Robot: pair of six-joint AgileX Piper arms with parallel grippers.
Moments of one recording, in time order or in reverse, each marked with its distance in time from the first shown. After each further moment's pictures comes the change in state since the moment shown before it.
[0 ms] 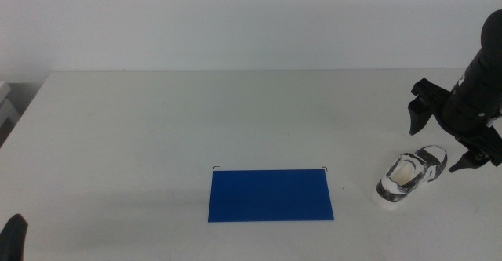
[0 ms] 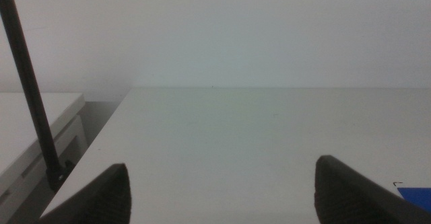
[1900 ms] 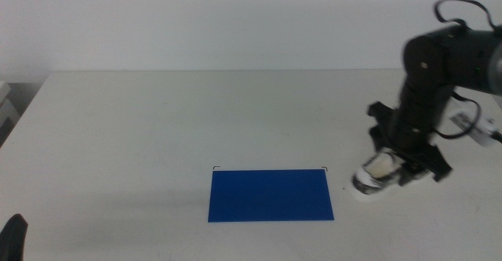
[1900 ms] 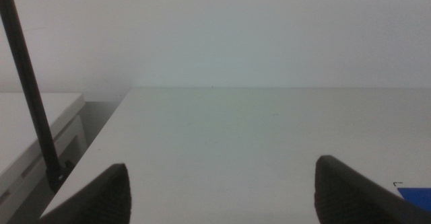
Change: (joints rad) left arm 0.000 0.000 0.000 0.000 0.000 0.000; right arm 0.172 0.169 -0.083 -0.056 0.064 0.312
